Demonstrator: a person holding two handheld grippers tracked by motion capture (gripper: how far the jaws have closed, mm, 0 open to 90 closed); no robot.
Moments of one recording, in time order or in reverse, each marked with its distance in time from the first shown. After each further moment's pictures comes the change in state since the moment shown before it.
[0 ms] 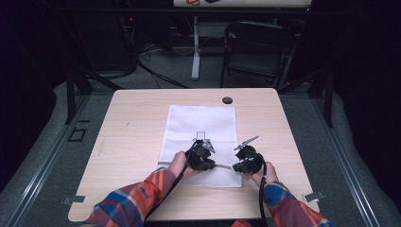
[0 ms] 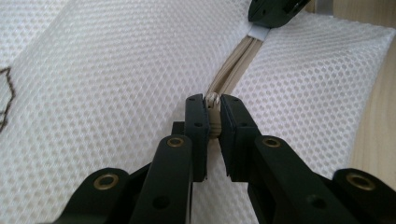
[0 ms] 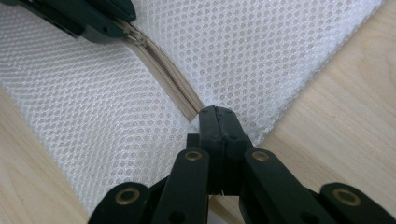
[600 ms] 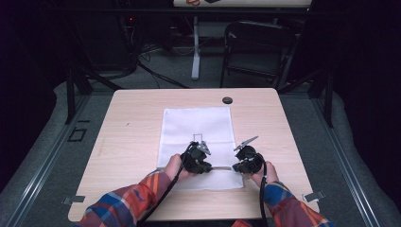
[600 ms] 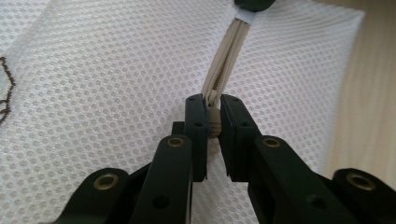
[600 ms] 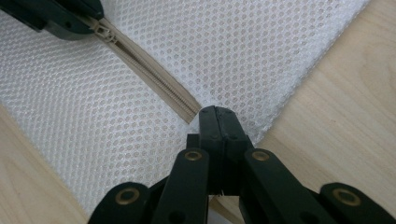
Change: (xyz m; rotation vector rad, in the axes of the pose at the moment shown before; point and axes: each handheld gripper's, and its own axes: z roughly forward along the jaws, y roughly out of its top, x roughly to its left) left arm -0.005 -0.012 -0.013 0.010 -0.019 -0.018; right arm 0.000 0.000 0.000 -0.002 0.003 -0.029
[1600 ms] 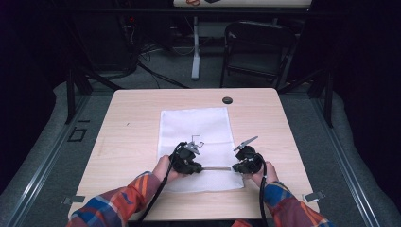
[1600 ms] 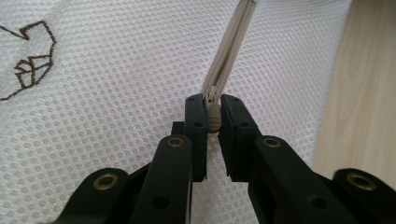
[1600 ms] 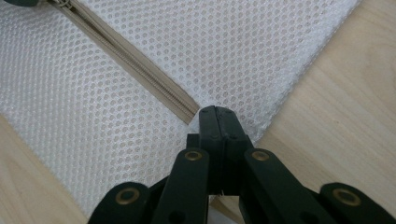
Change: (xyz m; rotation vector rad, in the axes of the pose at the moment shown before) left arm 0.007 -0.023 -0.023 -0.020 -0.011 -0.058; right arm 0.002 -0.002 0.003 -0.043 0.005 0.020
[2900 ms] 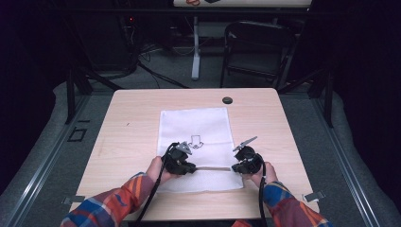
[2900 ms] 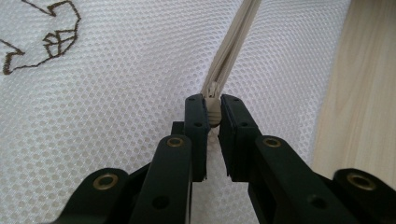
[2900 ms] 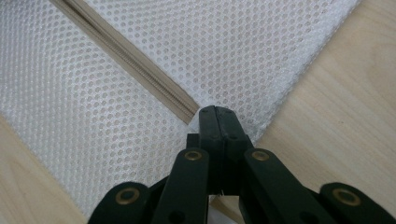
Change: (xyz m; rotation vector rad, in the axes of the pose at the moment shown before) left arm 0.005 -0.017 -0.017 -0.008 0.019 -0.015; right arm 0.001 0.002 -0.002 0.042 0.003 -0.015
